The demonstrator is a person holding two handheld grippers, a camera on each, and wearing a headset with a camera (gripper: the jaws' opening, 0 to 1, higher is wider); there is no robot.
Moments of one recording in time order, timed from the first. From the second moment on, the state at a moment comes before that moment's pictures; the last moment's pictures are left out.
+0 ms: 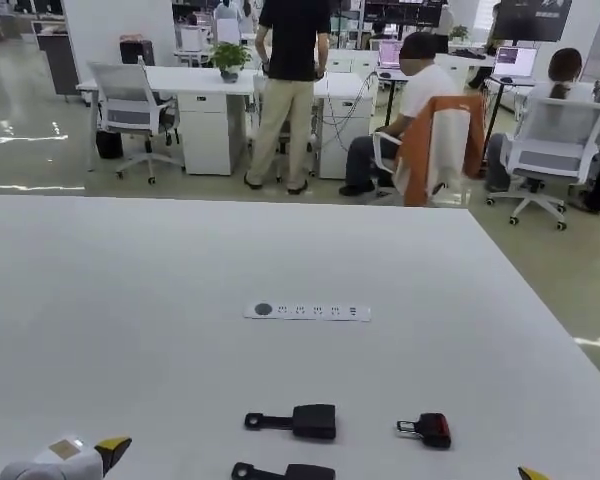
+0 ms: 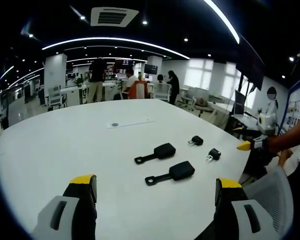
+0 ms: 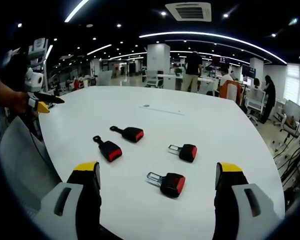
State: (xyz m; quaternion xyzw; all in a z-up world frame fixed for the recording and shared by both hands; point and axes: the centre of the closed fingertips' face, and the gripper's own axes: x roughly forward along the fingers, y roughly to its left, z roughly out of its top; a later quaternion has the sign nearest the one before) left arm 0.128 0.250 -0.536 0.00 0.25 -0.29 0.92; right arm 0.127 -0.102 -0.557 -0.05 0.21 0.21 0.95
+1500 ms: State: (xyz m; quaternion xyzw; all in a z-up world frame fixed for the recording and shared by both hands) left arm 0.133 0.234 -0.546 0.00 0.26 -0.30 0.92; right arm 0.129 -0.105 -0.569 -0.05 0.22 0.21 0.95
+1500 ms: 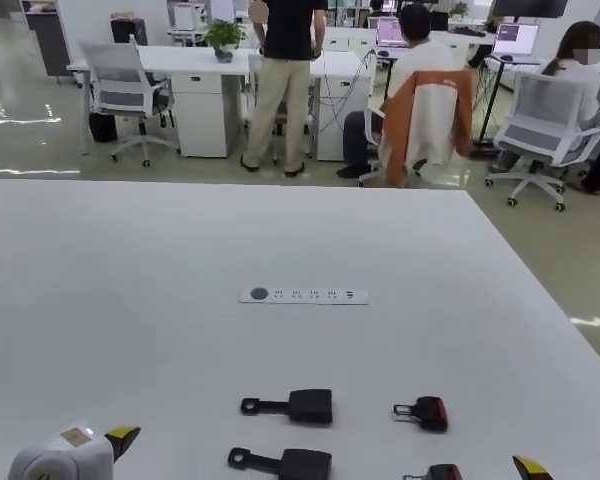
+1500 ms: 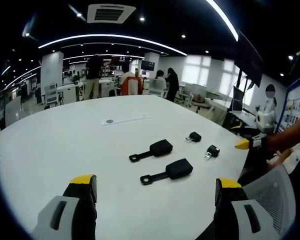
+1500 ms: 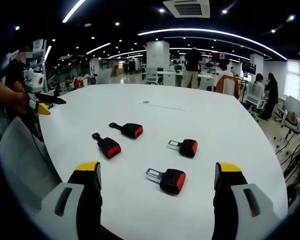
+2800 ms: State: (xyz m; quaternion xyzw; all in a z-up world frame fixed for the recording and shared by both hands) left arm 0.164 0.190 -0.579 0.01 0.30 -0.34 0.89; right arm 0.161 -0.111 -0.604 -0.04 0.26 0.24 0.93
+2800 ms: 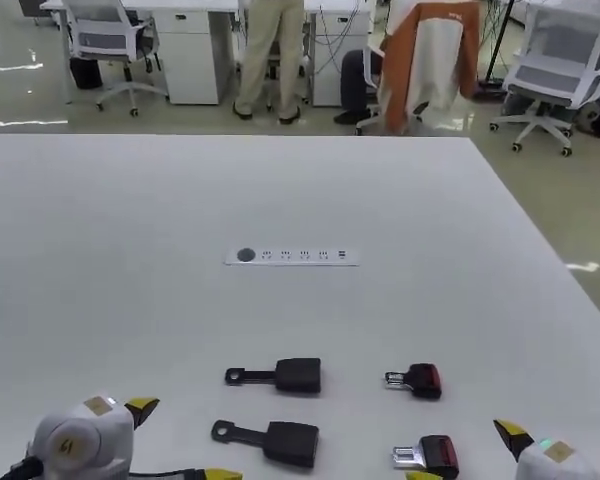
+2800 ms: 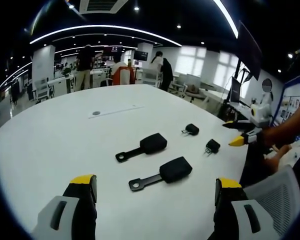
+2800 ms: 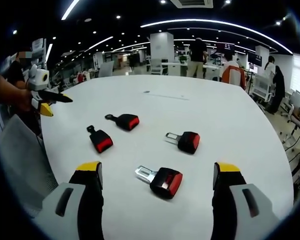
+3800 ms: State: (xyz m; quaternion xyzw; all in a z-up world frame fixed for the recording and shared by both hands) left arm 0.192 0.146 -0.612 0.05 0.32 -0.42 0.85; right arm 0.187 -0.093 -0.639 -0.06 0.30 0.34 0.89
